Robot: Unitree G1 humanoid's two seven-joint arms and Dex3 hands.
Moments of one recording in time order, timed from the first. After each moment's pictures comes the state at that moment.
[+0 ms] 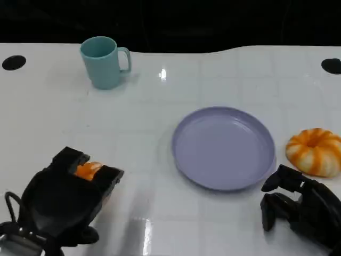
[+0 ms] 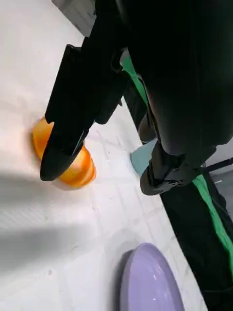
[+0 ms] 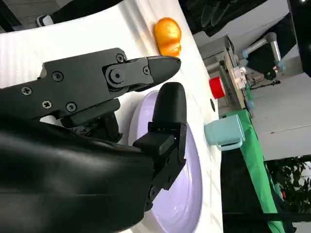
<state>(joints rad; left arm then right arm) 0.18 0.37 -0.12 -0.46 1.23 -0.06 -0.35 -0.27 -0.08 -0.22 0.92 0.35 -0.36 0.94</state>
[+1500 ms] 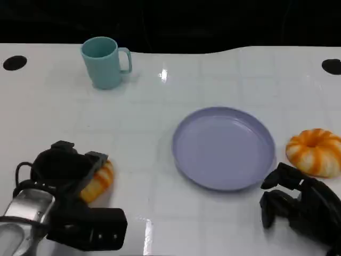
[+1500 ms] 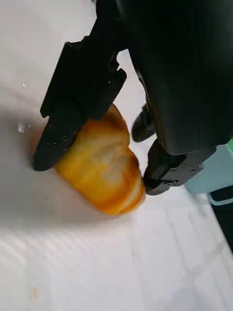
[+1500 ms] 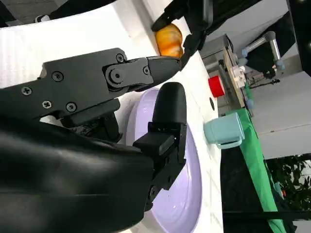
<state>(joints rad) -0.29 0.43 -0.37 0.44 0.98 -0.08 0.11 -0.30 -0.08 -0.22 0.96 0.35 -0.37 0.93</state>
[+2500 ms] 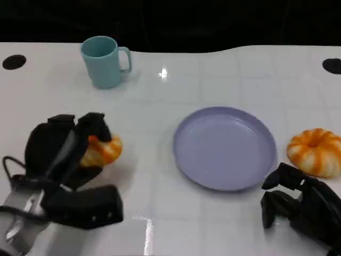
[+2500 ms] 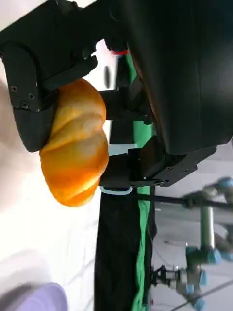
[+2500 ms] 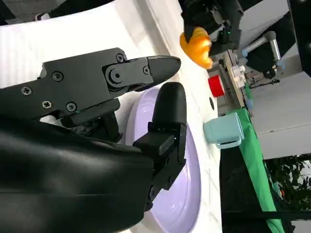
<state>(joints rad) -0.42 0.36 -0.32 0.60 0.69 -0.32 0.48 -0.30 -0.08 -0.22 0.97 0.35 -0.38 0.93</state>
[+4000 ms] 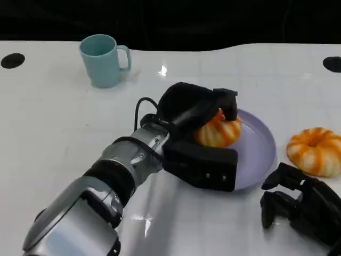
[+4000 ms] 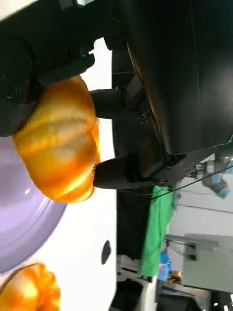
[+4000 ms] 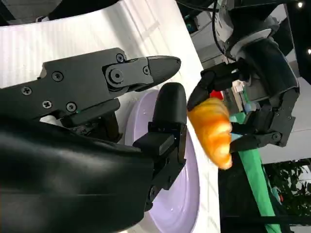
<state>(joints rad) -0.97 -0.07 -0.59 1.21 0.76 -0.42 0.38 -0.29 -0.09 -0.22 0.95 0.36 -0.38 0.96</state>
